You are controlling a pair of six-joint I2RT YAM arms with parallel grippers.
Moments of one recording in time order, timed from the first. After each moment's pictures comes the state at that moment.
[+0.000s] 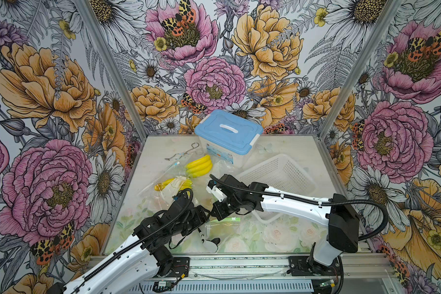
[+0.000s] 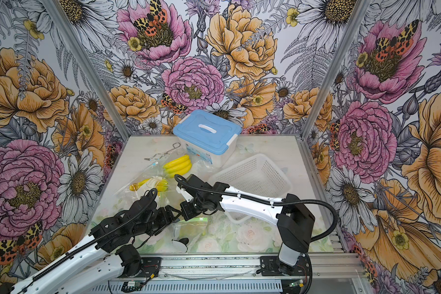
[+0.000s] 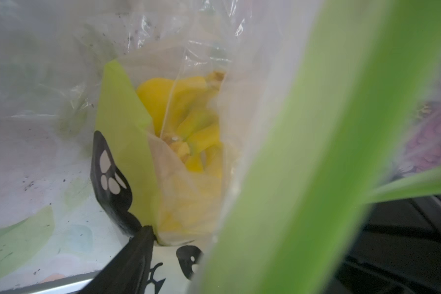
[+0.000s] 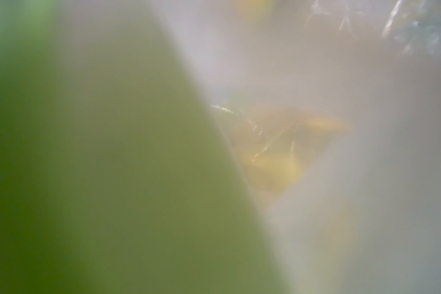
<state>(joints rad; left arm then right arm) -0.79 0.64 0.58 -0.82 0.01 -1.25 1.06 1.70 1.33 -0.59 -0.35 0.53</state>
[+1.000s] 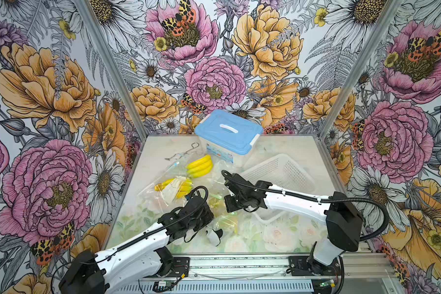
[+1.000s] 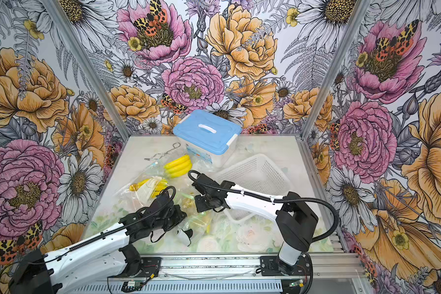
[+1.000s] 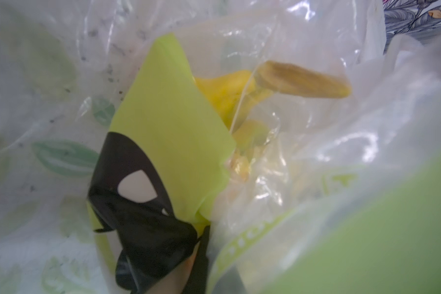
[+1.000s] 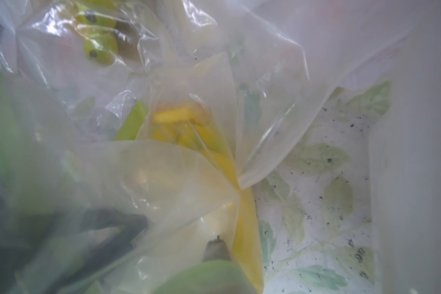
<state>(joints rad) -0.75 0.96 0.44 -0.36 -0.01 -1.24 0.93 1.69 1.23 -0.58 -0.07 0.60</state>
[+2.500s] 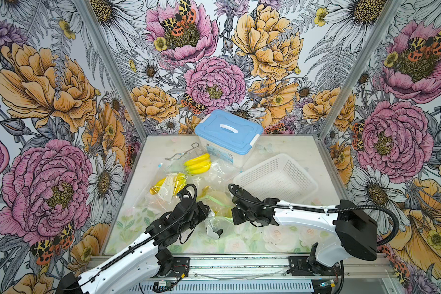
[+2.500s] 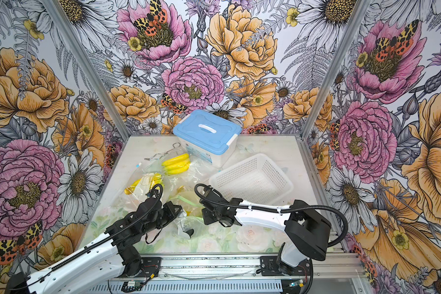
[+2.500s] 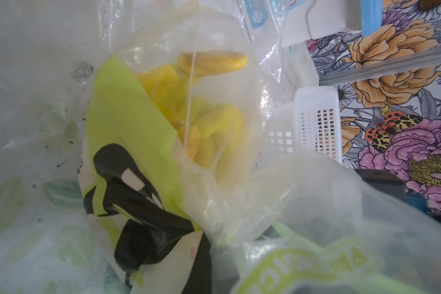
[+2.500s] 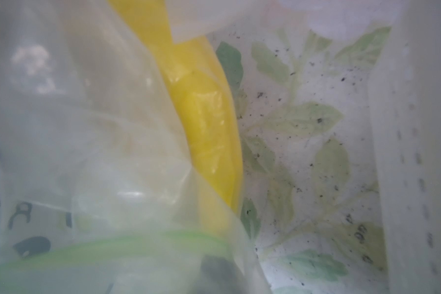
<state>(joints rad) -0.76 0.66 0.40 -0.41 -0.09 -1.22 1.03 1.52 0.91 -0.37 0.05 0.64</state>
